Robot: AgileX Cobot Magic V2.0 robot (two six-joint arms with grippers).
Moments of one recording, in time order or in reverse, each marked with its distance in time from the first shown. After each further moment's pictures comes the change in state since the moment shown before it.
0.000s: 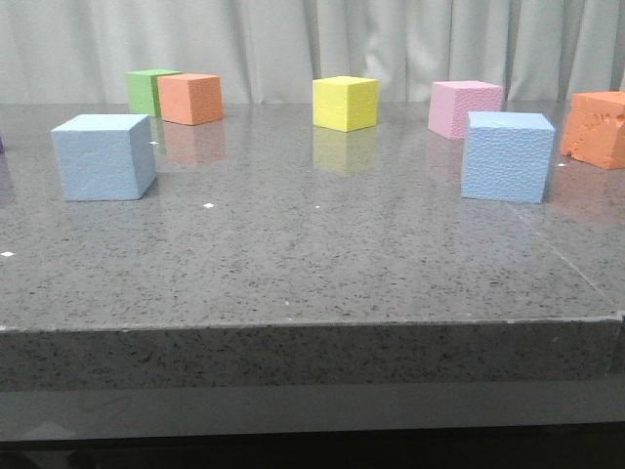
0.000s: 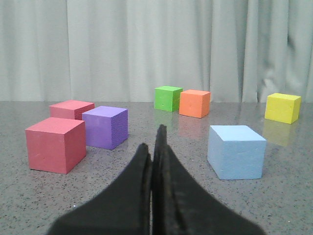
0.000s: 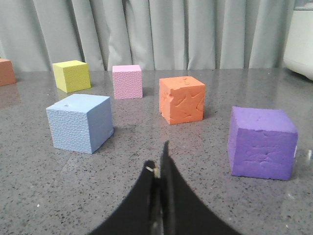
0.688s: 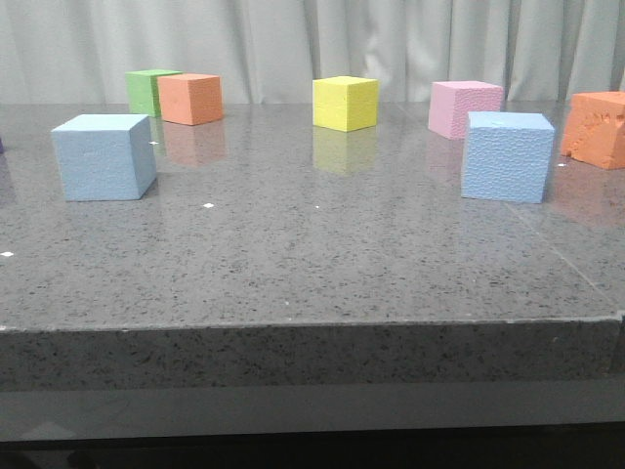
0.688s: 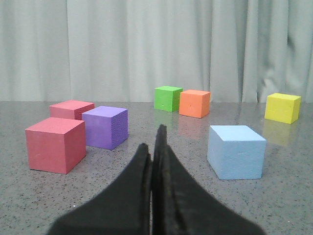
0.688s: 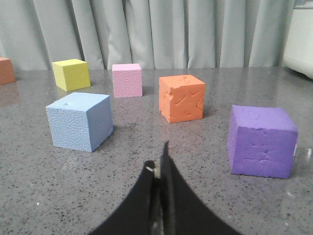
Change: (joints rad) left arm 0.000 0.000 0.000 0.000 0.000 0.000; right arm 0.000 0.000 0.000 0.000 0.006 0.000
